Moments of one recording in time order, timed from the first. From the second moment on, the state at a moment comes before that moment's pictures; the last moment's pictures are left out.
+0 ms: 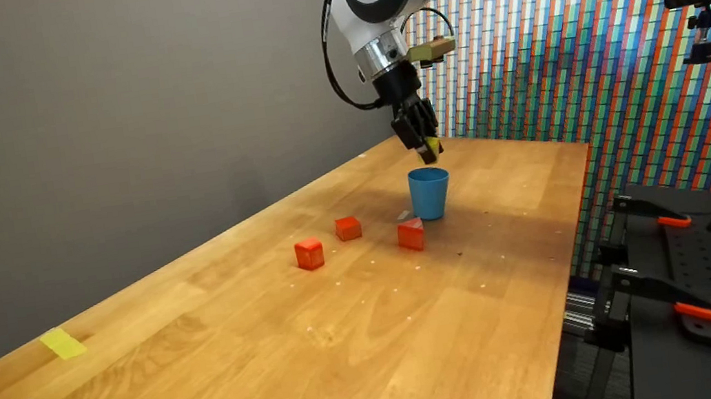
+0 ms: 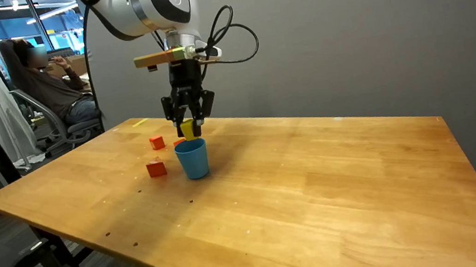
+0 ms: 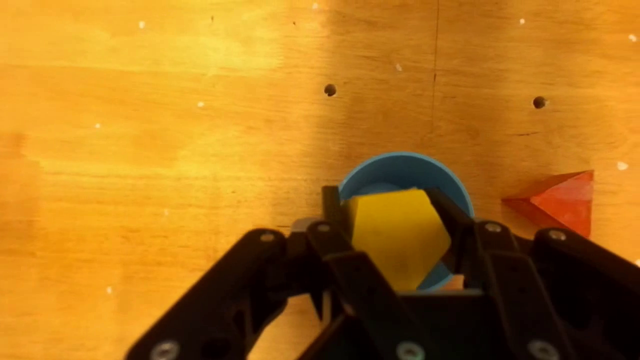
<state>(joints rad) 0.01 0.48 0.02 -1.86 -0.12 1.91 -0.02</state>
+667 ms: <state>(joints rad) 0.05 0.55 0.03 -1.79 -0.12 1.88 0.00</state>
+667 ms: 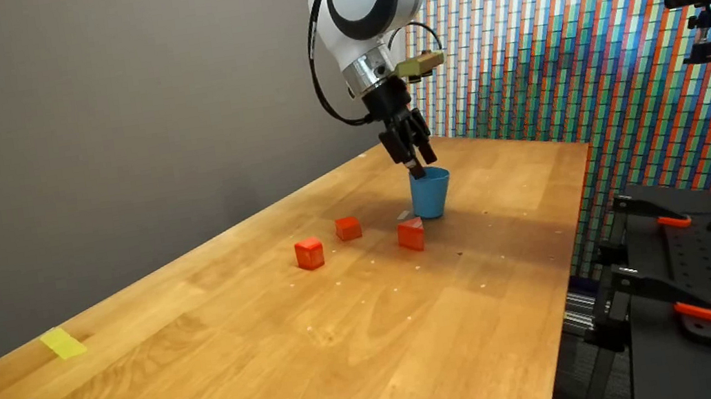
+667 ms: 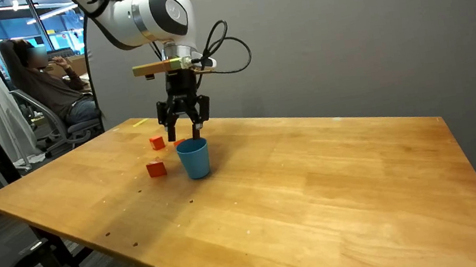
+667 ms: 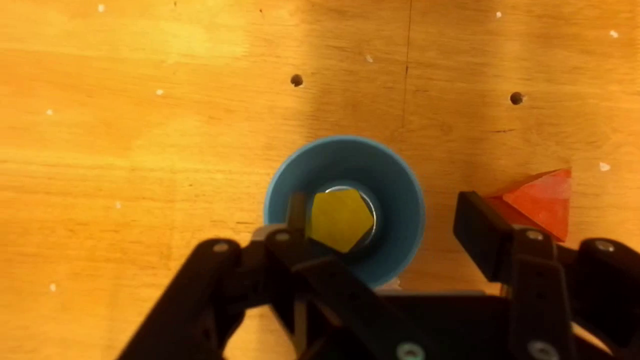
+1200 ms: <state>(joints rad) 0.15 0.41 0.01 -1.83 -0.39 1.92 0.15</state>
